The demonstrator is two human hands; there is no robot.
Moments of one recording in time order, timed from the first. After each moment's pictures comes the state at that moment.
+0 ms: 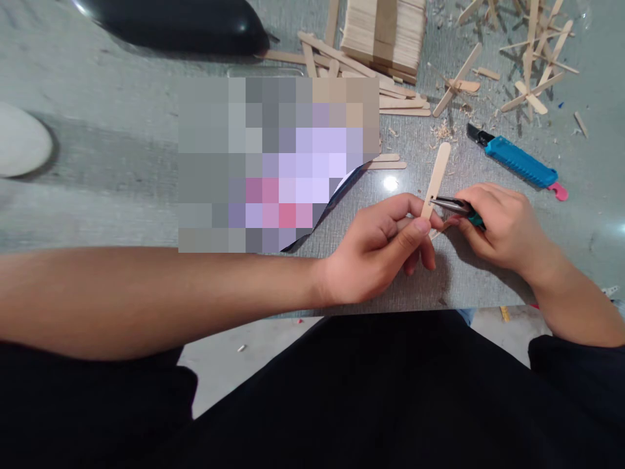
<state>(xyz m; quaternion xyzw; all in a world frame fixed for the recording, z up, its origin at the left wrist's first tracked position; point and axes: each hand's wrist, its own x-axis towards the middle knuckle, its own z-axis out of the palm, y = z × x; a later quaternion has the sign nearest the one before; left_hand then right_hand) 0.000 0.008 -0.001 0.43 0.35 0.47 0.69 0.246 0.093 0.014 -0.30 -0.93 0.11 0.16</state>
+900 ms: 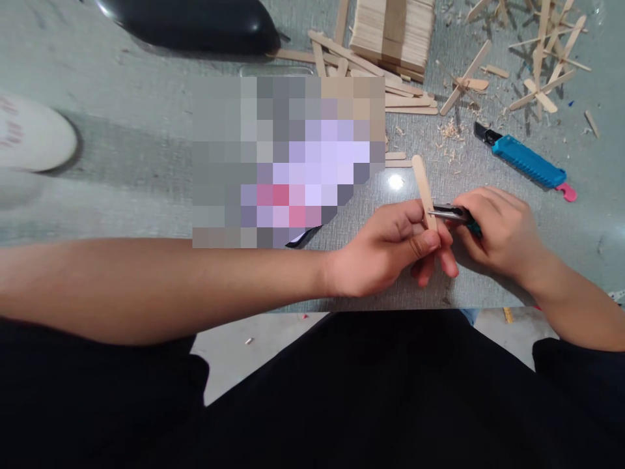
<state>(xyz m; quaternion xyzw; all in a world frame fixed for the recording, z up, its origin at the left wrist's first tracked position) 0.000 0.013 -0.008 0.36 0.24 0.43 0.79 0.236 0.081 0.013 -0.29 -0.93 0.09 0.18</state>
